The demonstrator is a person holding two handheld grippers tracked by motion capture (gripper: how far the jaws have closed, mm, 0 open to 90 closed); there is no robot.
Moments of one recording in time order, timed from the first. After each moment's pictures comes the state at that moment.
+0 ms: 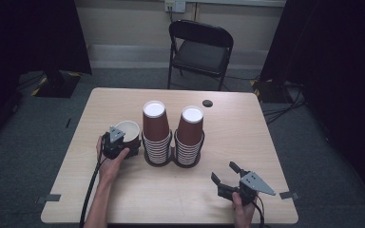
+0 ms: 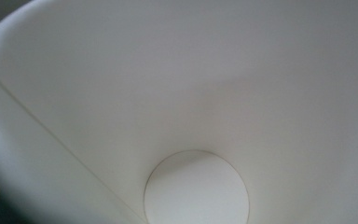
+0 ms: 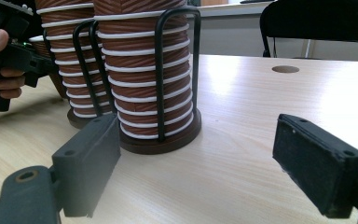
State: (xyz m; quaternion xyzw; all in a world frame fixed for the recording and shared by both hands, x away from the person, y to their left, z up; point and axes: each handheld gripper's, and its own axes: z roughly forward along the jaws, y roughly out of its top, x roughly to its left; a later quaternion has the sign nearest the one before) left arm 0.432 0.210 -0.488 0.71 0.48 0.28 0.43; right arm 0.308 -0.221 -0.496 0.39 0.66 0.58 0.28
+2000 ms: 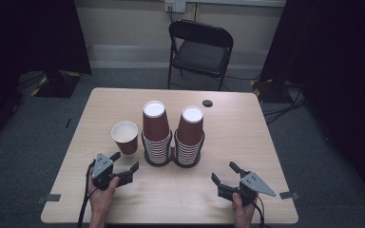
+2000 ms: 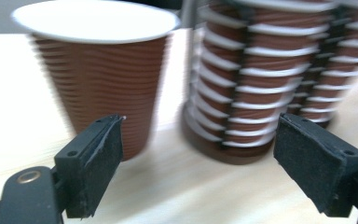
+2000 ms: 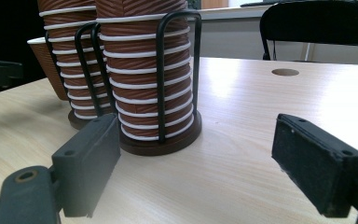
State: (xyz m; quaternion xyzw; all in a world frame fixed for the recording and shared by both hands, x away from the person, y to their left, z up) left arm 0.323 0.211 -0.481 0.68 0.43 0.24 0.55; right arm 0.307 -0.221 -0.496 0.39 0.65 0.58 0.28
